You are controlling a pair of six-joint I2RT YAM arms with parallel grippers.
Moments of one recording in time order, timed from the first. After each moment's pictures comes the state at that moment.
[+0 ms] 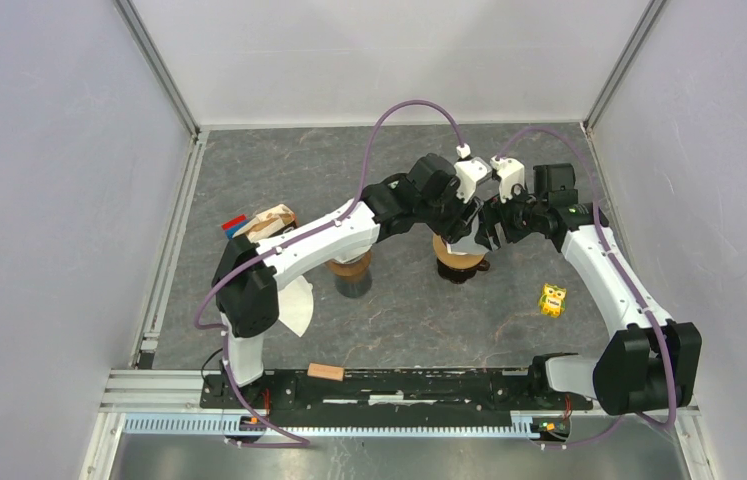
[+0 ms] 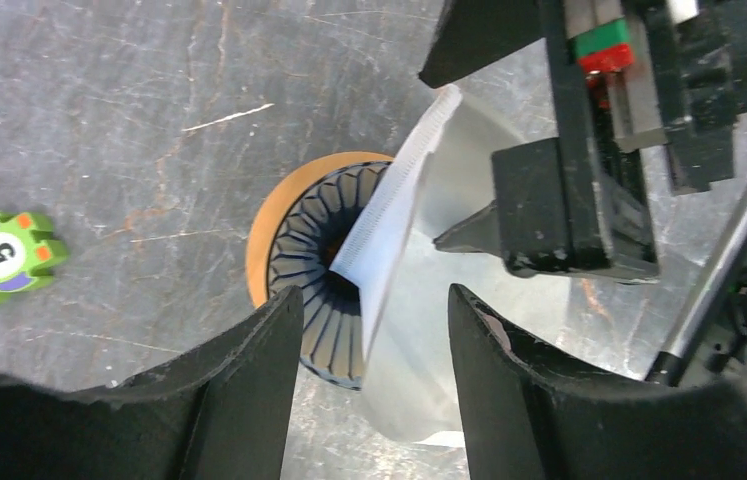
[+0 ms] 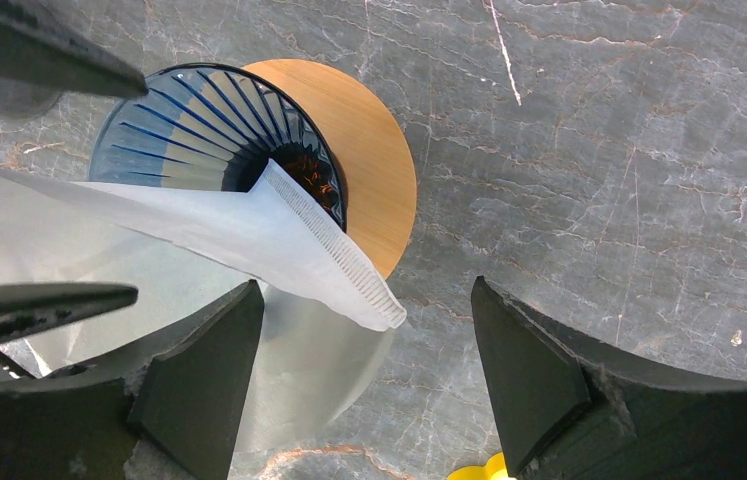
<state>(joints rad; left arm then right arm) -0.94 1.90 1.71 -0.43 0.12 -0.06 0.11 1.27 1.02 -0.62 -0.43 -0.31</state>
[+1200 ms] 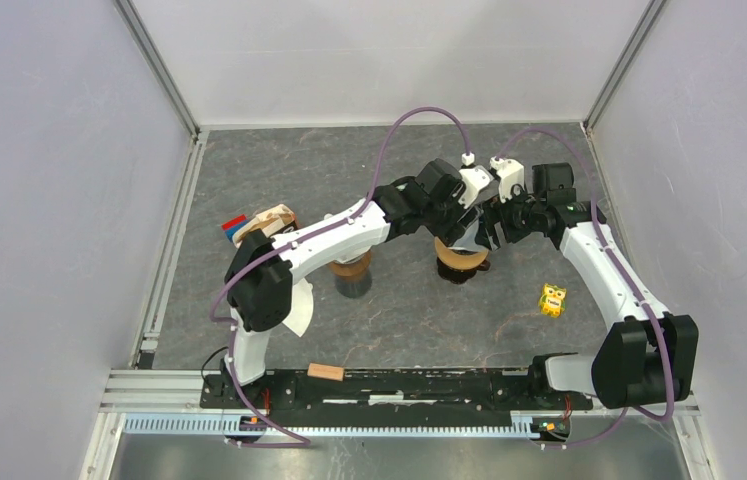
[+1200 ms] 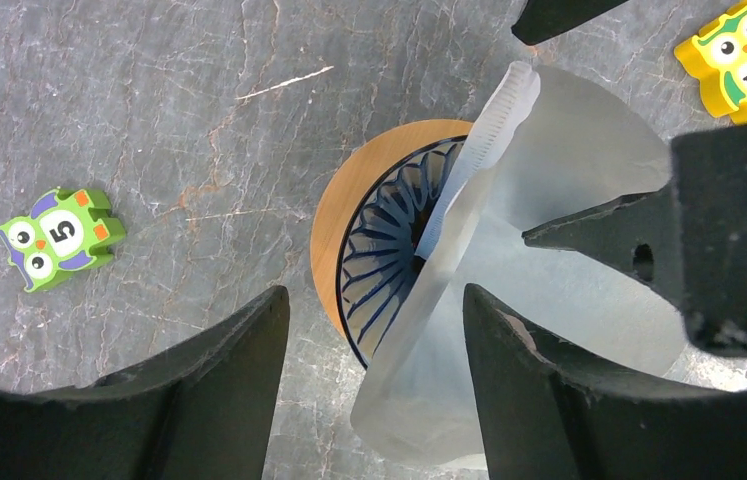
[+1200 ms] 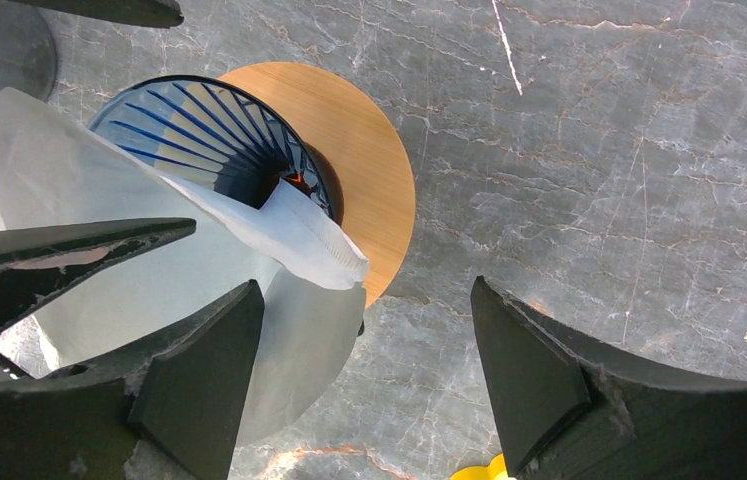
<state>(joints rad) -0.94 1.97 1.74 -0.46 0.00 0.05 0.10 1.30 1.02 -0.62 -0.42 -0.30</state>
